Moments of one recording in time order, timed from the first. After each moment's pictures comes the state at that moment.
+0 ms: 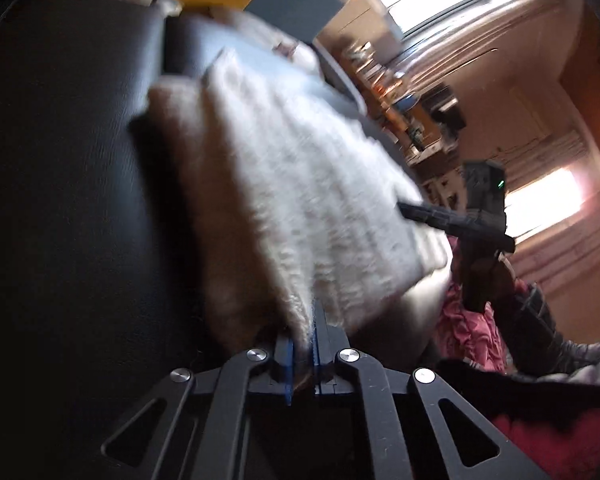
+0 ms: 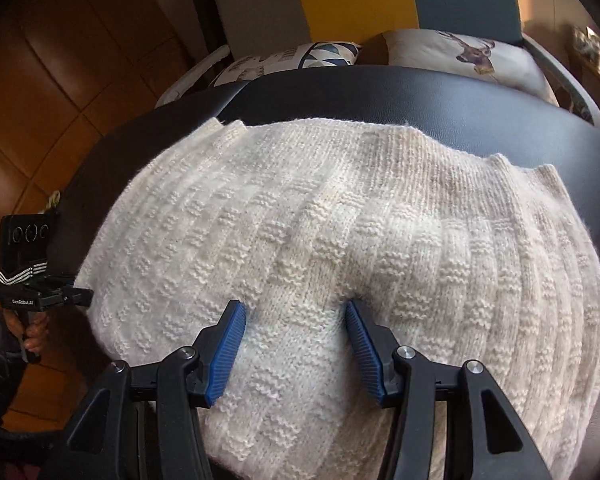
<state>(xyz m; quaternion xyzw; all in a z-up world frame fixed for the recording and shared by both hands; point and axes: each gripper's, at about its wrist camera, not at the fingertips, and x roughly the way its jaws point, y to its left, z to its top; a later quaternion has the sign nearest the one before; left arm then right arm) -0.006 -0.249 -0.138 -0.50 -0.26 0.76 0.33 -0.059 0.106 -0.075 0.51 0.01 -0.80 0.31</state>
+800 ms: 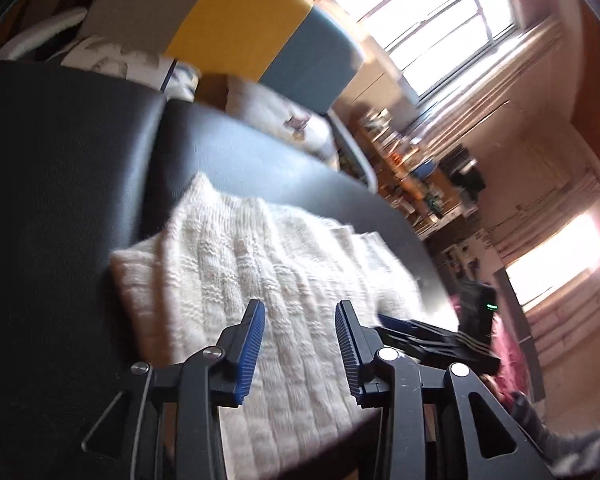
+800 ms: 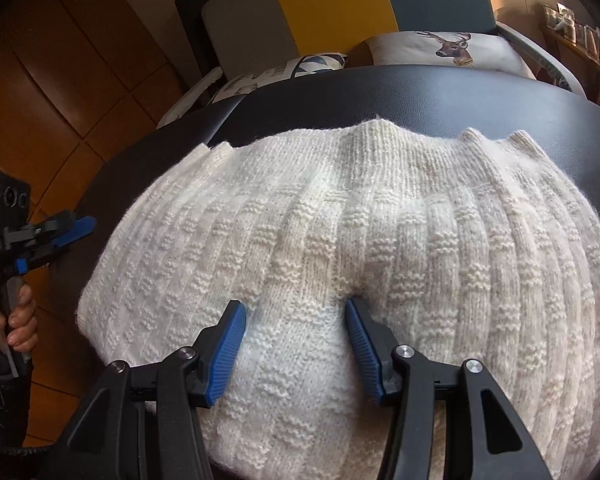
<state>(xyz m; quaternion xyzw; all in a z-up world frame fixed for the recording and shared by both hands) -0.030 -0.206 -0.066 -0.44 -0.25 0.83 0.22 -0.022 0.128 -0.074 0.49 -0.05 -0.82 0.30</state>
